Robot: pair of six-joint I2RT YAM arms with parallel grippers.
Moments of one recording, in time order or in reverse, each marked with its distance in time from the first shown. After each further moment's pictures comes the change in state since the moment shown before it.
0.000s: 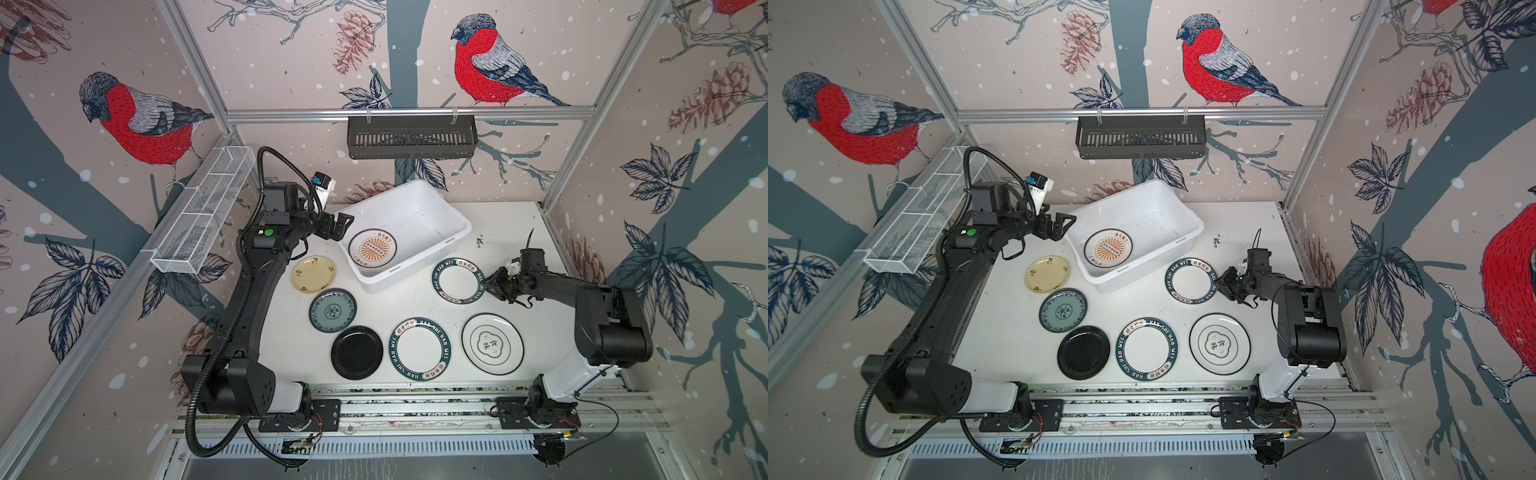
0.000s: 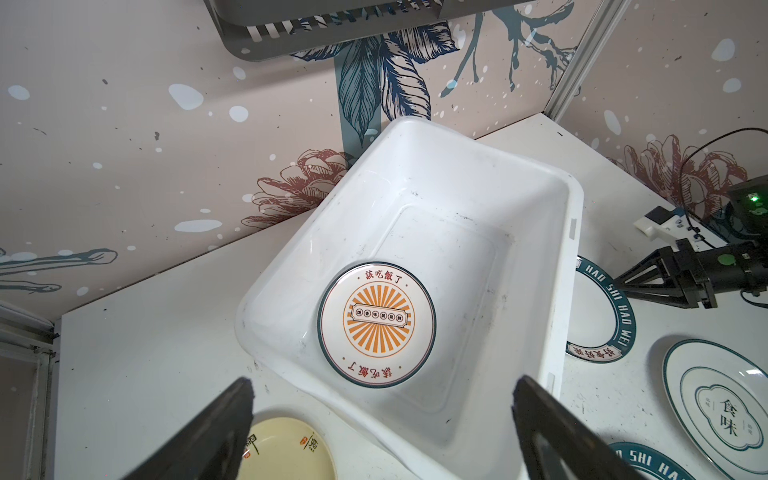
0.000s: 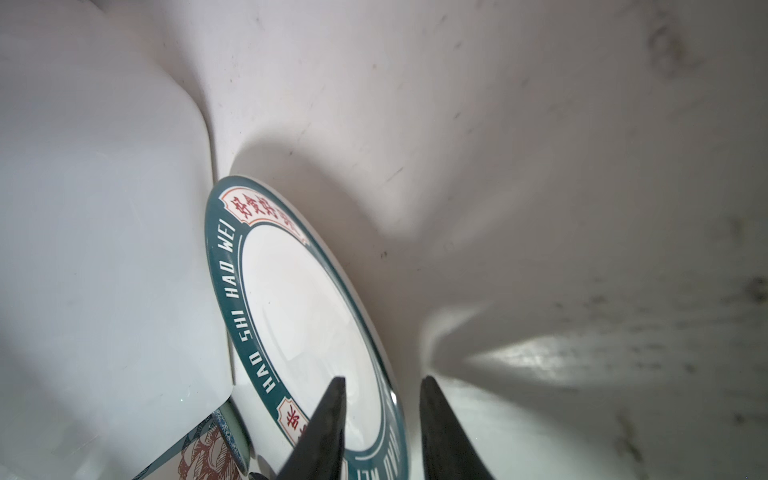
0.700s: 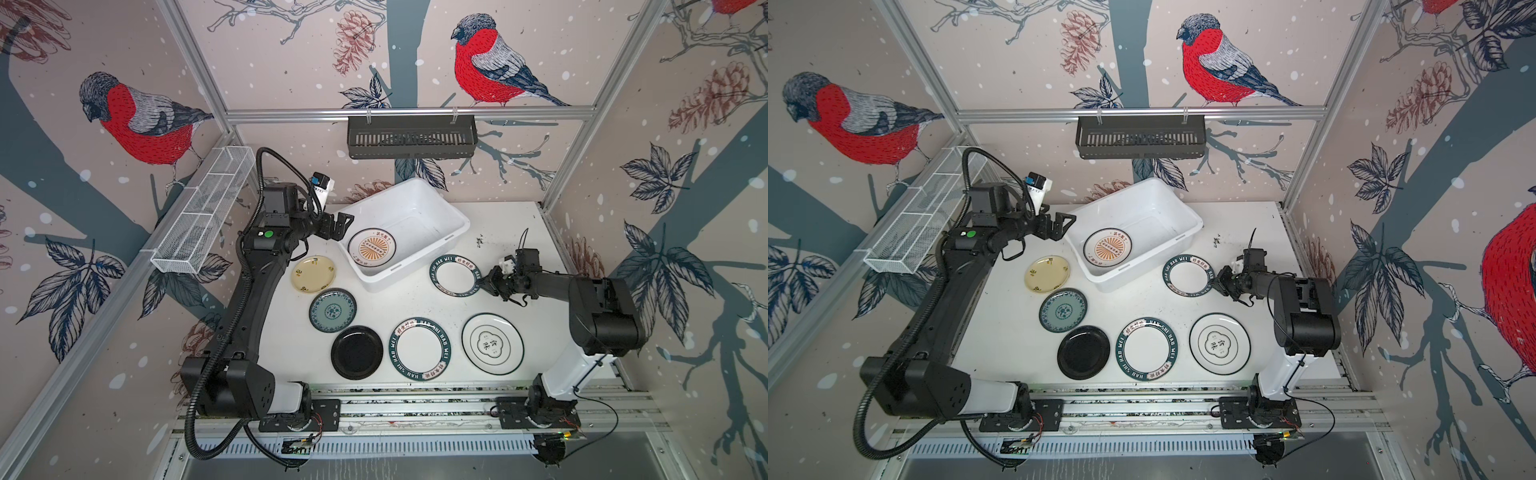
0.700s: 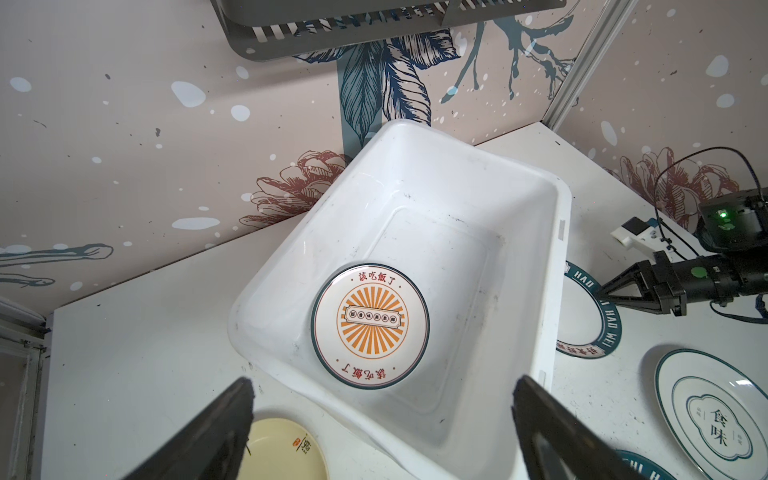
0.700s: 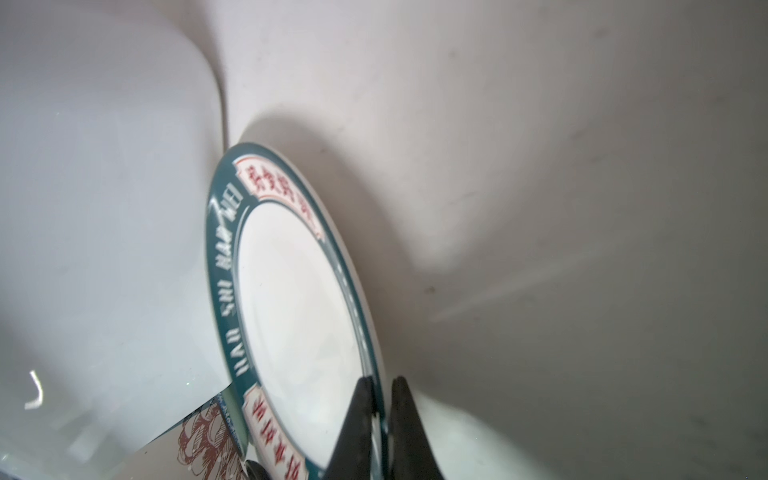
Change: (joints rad) left arm 0.000 -0.011 -0.017 0.015 0.002 -0.032; right arm 0.015 0.071 0.006 0.124 -0.064 -0.034
